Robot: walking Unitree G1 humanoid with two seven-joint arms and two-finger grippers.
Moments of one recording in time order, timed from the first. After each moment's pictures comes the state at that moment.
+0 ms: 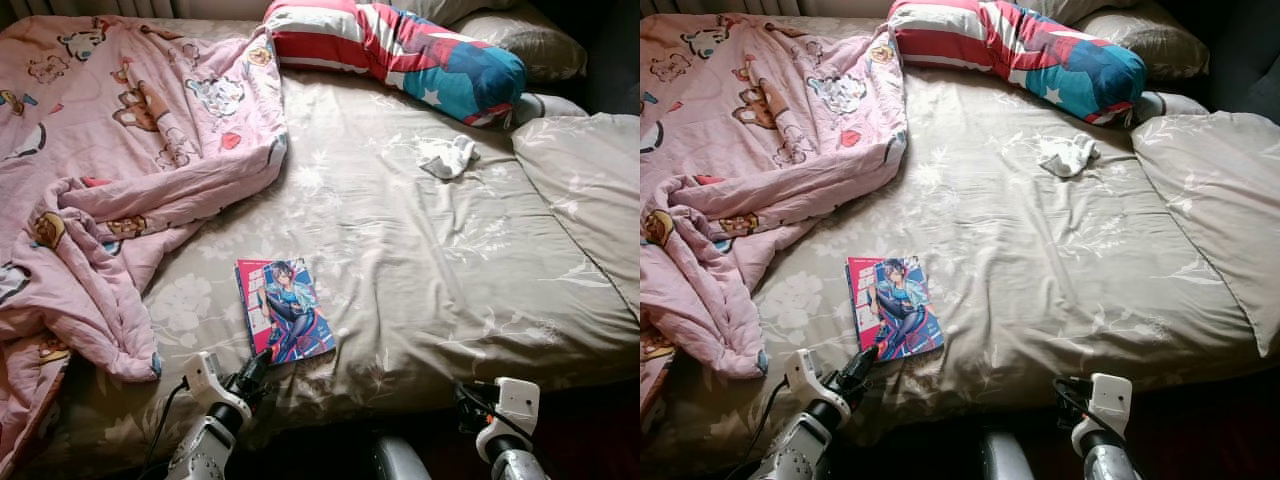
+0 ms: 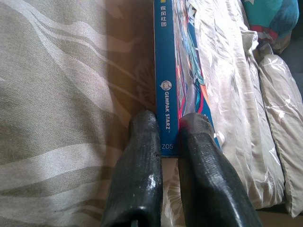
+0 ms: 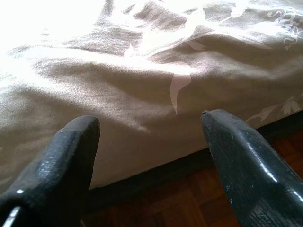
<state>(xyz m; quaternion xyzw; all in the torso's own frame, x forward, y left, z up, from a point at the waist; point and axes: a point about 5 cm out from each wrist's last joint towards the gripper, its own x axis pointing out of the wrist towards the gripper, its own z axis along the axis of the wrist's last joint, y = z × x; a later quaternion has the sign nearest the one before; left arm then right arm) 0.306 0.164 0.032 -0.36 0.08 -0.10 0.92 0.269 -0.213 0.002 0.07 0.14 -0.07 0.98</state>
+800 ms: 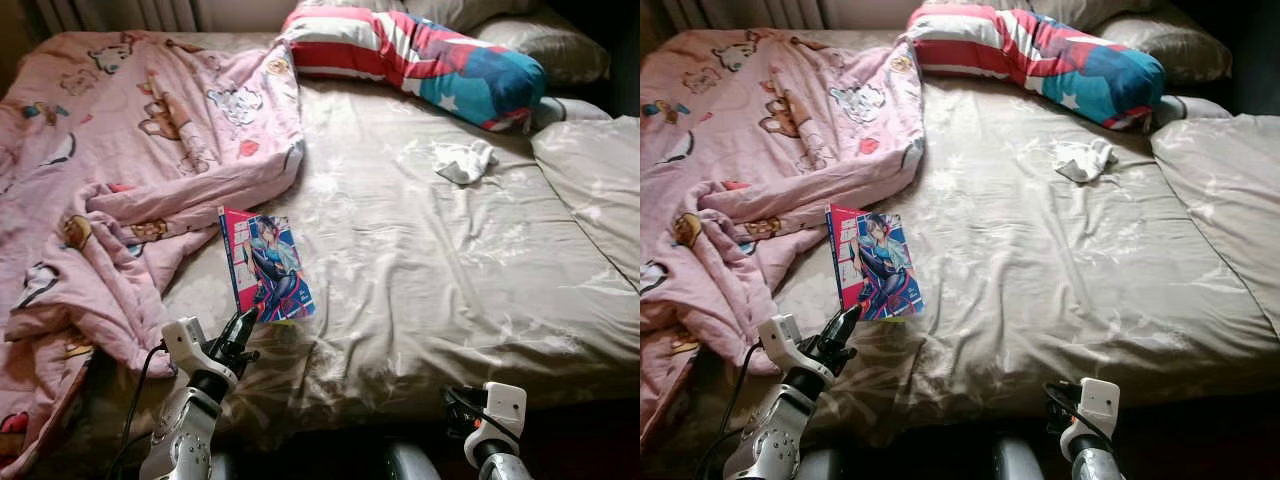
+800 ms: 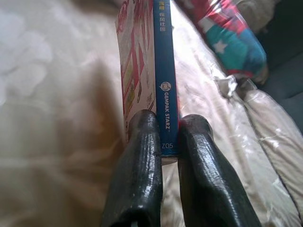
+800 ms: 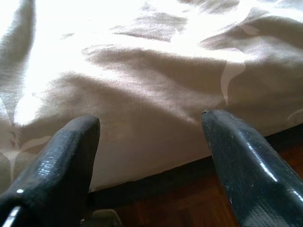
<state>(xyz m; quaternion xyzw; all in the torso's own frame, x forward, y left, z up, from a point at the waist) 0.305 0.177 0.084 -0.31 -0.02 -0.12 0.94 0.268 -0.198 -0.008 0.09 0.16 -0.07 0.98</state>
